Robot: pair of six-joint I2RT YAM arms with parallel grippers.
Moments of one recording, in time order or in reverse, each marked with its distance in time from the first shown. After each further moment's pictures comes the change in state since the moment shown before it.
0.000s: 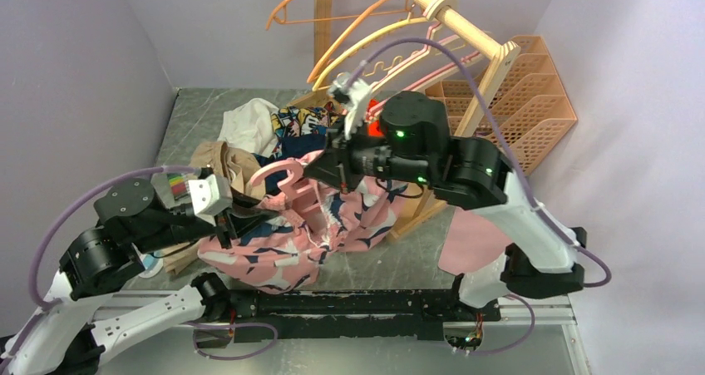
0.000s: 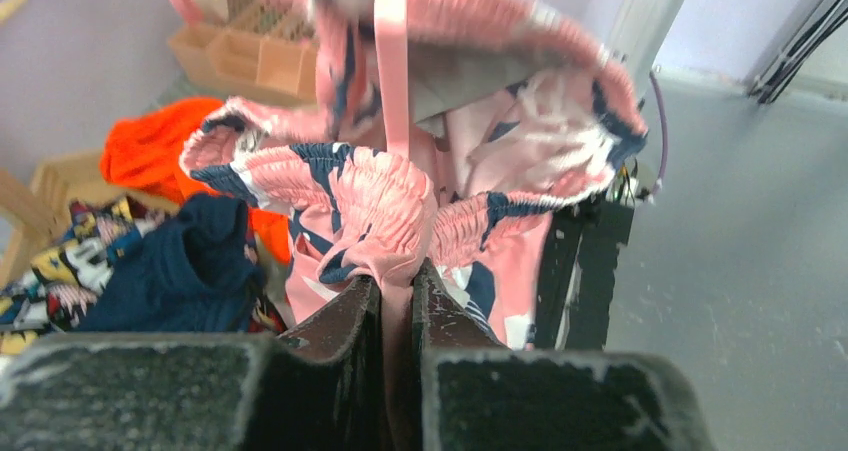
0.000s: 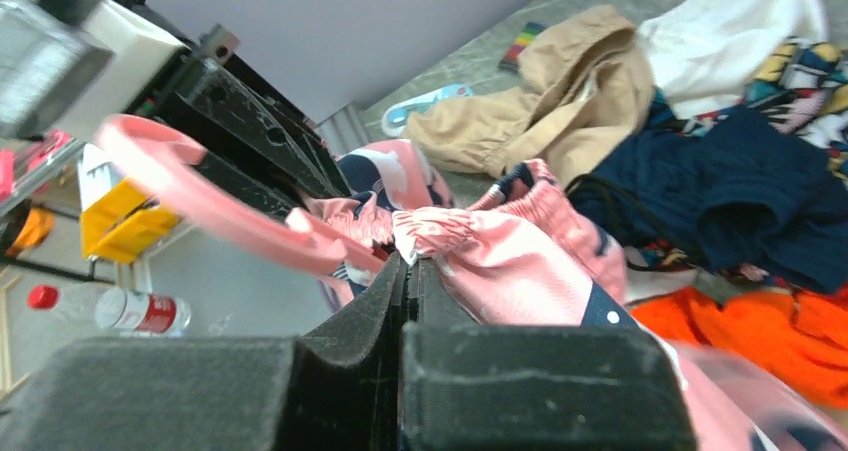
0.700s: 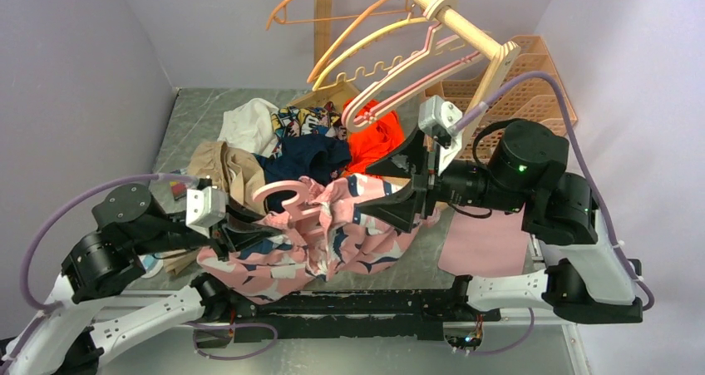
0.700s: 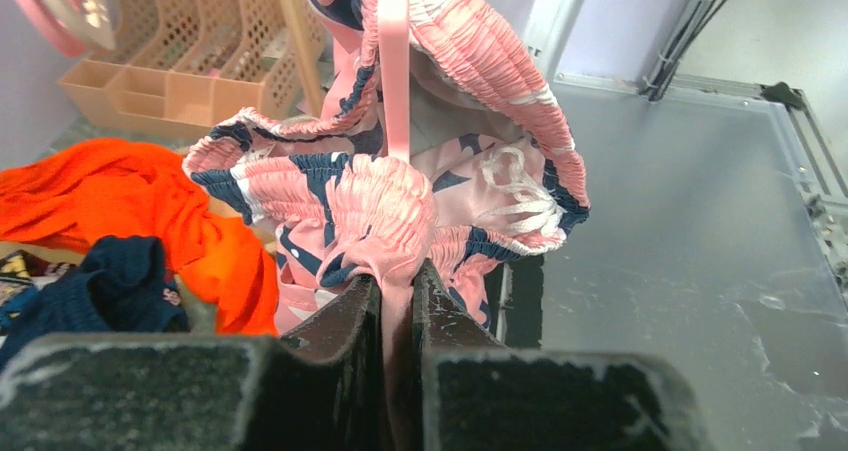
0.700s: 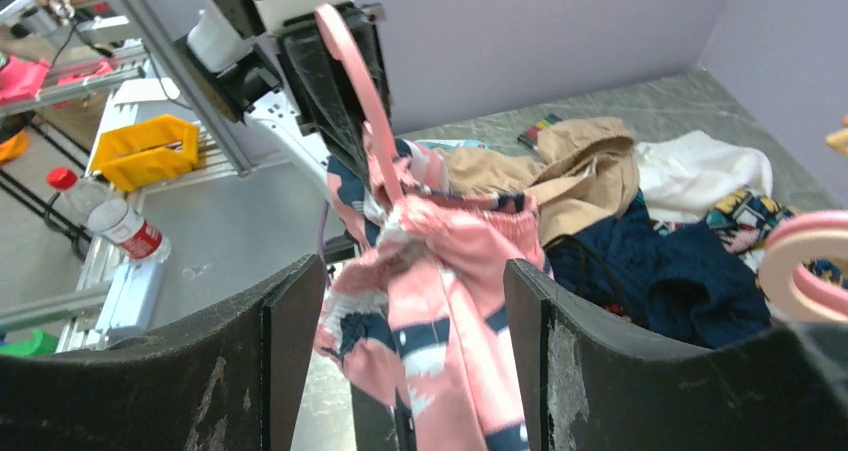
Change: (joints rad) left arm 0.000 -0.053 -0.047 0.097 0.165 -0.053; right arm -0.001 -0.306 -0.209 0.081 -0.159 -0.238
